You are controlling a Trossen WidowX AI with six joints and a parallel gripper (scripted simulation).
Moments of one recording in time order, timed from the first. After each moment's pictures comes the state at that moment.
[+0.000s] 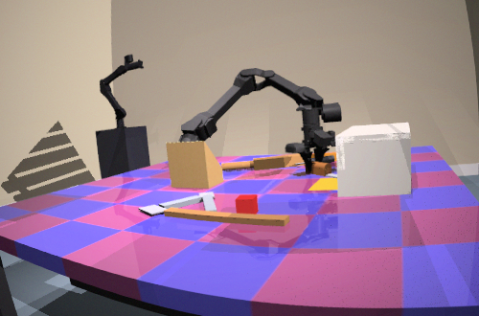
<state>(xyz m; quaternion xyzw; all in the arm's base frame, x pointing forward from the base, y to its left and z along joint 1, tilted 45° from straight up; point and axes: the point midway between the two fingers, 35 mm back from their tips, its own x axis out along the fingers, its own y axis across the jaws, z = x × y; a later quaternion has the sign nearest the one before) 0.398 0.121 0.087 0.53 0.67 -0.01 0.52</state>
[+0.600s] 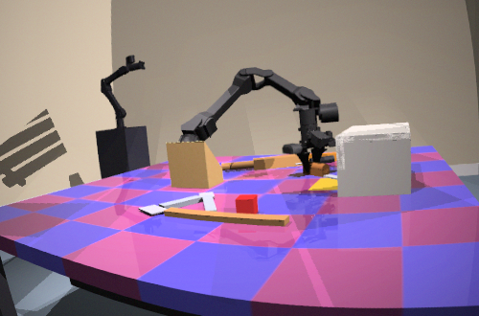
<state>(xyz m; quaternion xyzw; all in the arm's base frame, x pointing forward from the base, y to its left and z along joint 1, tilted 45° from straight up) 0.391 0.114 0.078 0.53 0.67 -0.01 0.52</state>
